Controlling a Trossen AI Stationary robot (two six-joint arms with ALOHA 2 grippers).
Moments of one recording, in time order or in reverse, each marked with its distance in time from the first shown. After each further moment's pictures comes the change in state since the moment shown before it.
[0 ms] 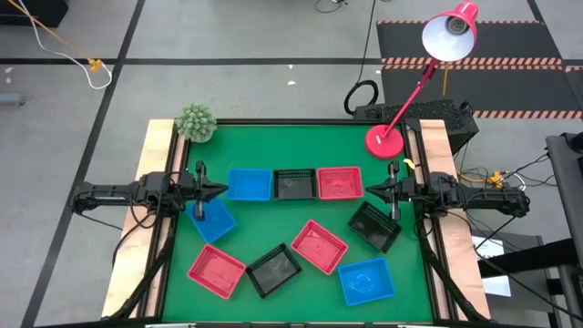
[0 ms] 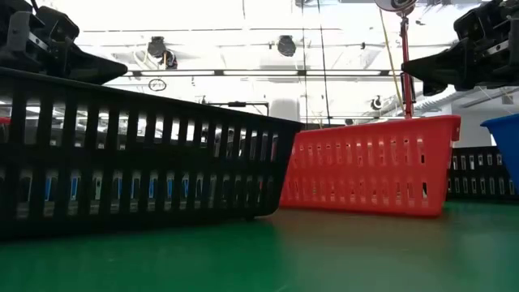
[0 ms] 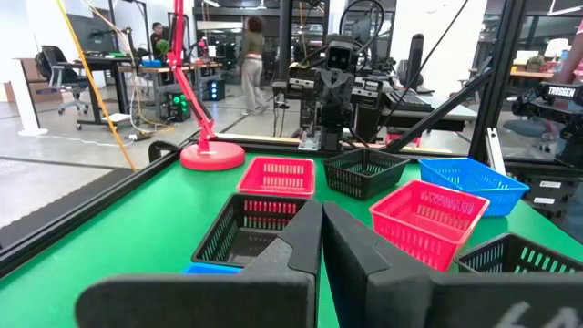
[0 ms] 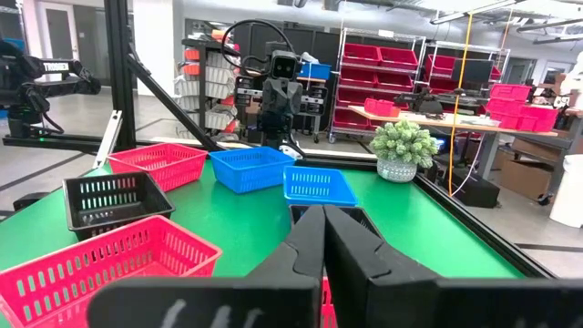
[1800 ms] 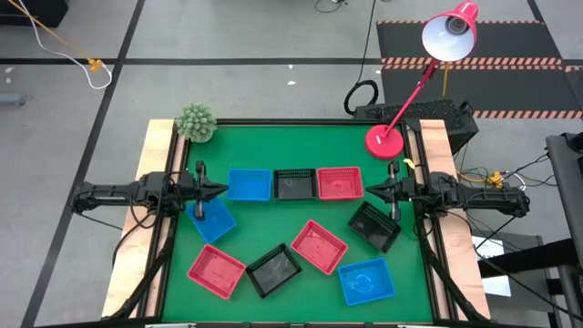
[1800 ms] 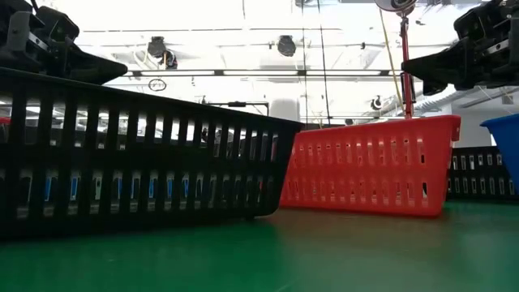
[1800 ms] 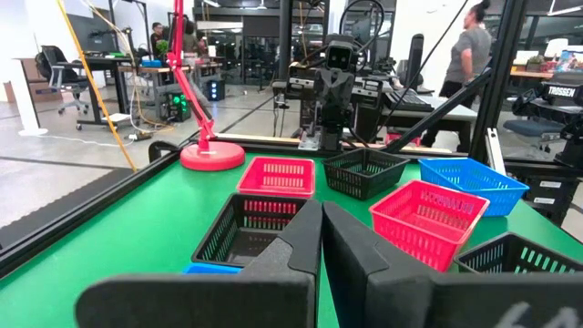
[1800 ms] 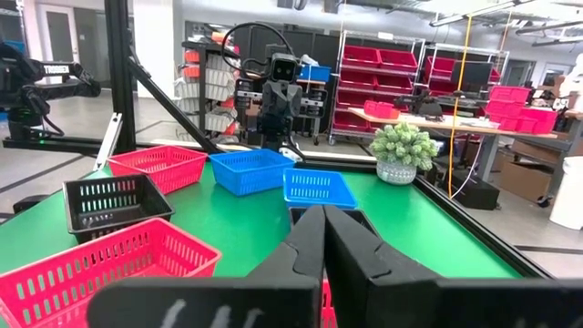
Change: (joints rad) left arm 0.000 0.000 0.000 0.000 0.000 0.000; right arm 0.000 0.000 0.000 0.008 0.000 0.000
